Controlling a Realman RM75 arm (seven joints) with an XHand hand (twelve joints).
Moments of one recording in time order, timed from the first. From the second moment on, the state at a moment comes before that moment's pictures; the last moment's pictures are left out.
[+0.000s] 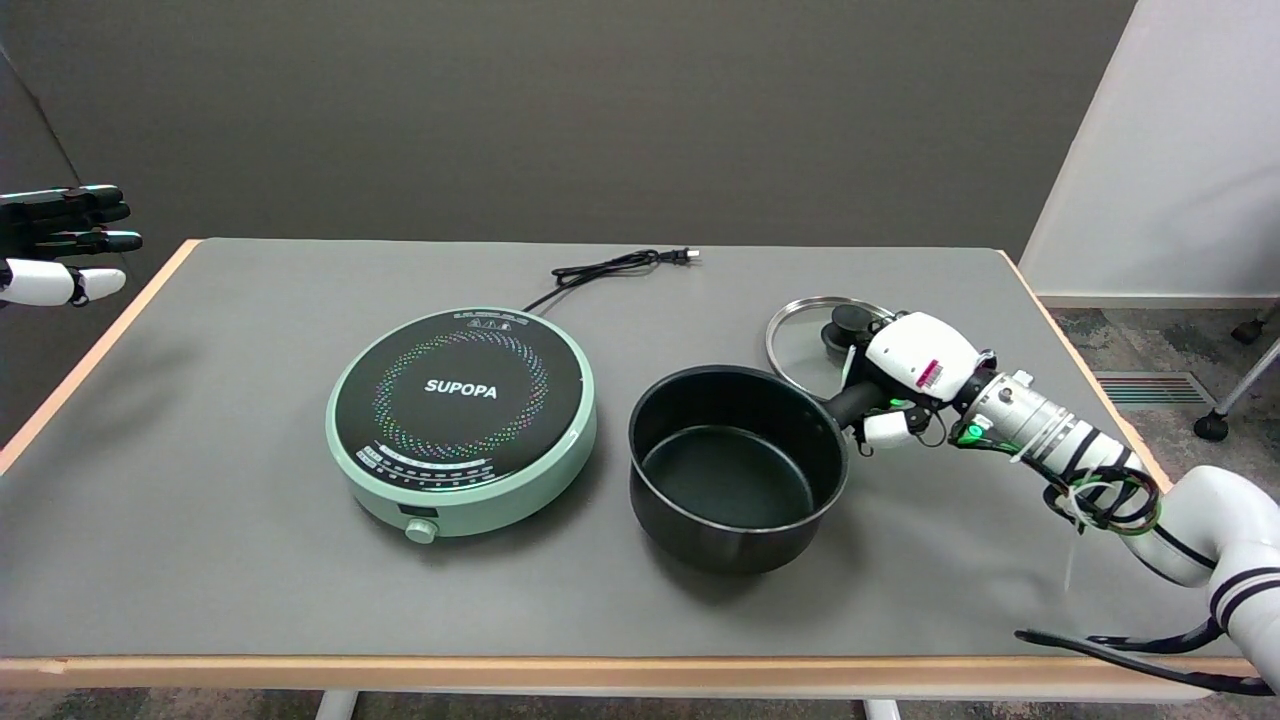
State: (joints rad) arm 0.03 -0.96 -1.35 0.94 2.54 -0.94 -2.01
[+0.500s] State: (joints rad) arm 0.02 -0.99 -1.31 0.95 2.49 -0.94 -2.00
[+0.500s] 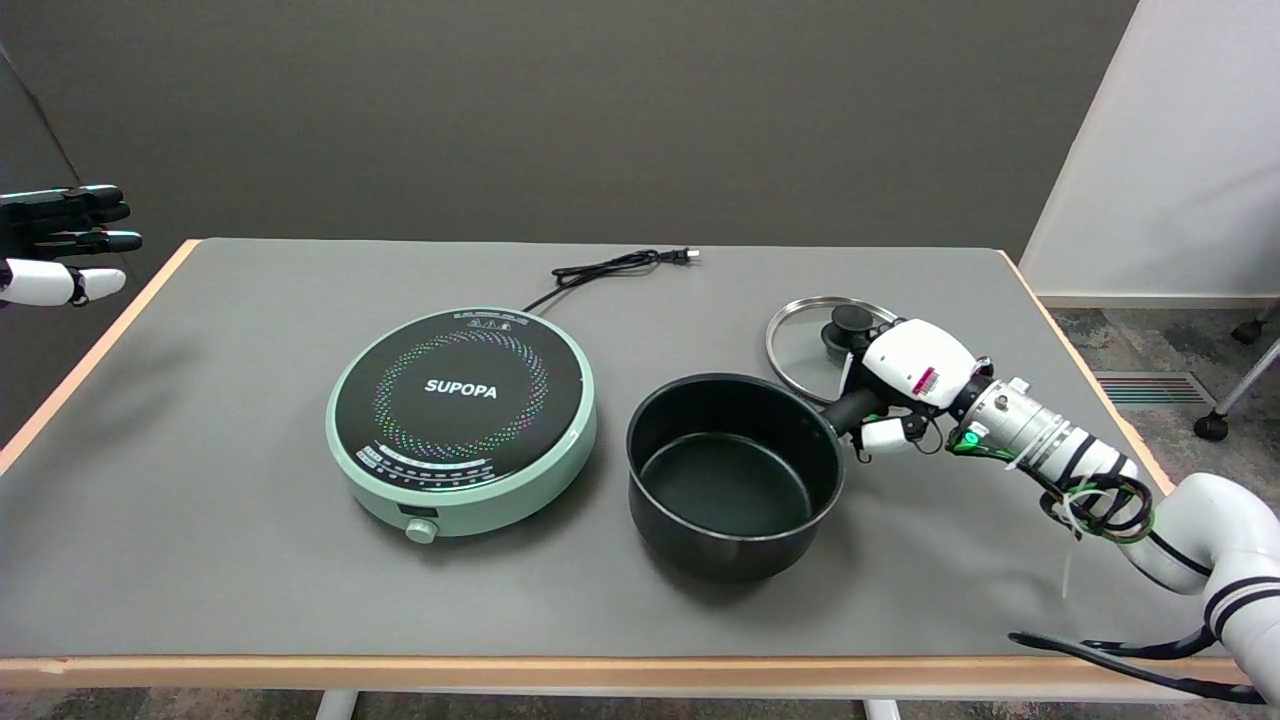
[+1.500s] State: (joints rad) arm 0.01 -1.04 -1.25 1.02 2.36 -0.89 -2.00
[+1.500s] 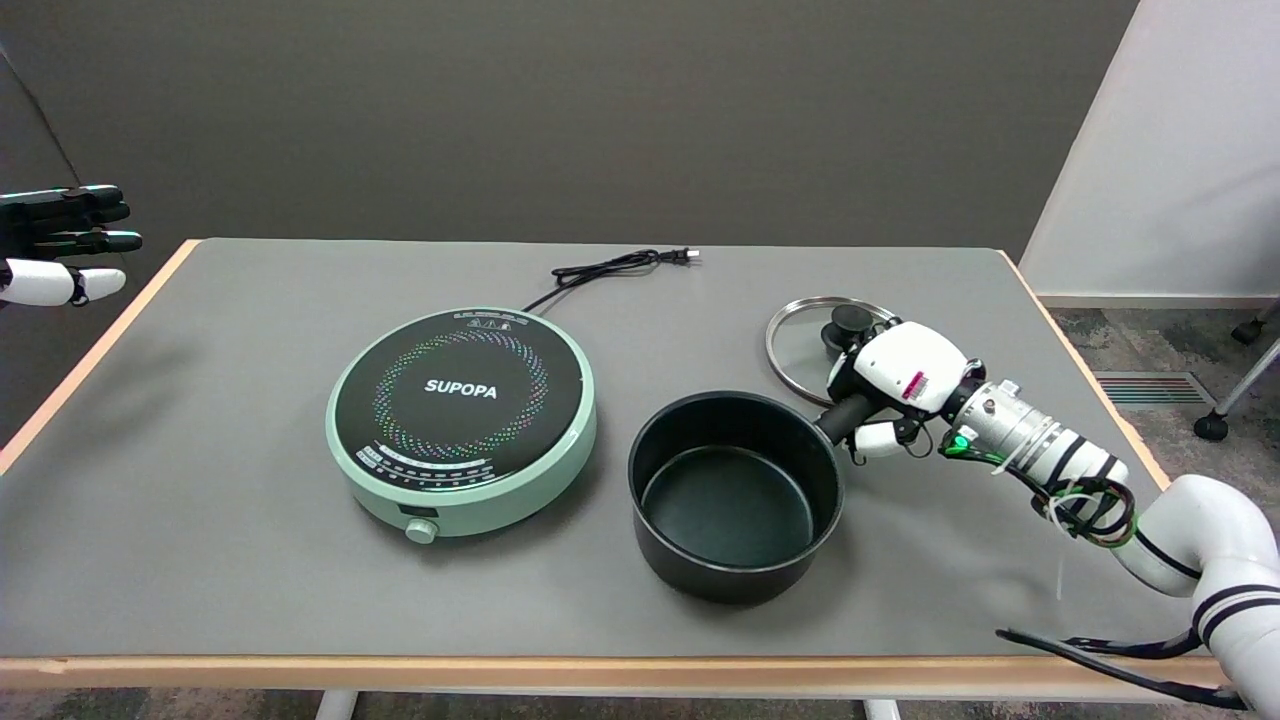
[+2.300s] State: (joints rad) arm 0.08 -1.02 -1.28 1.02 2.33 -0.81 -2.01
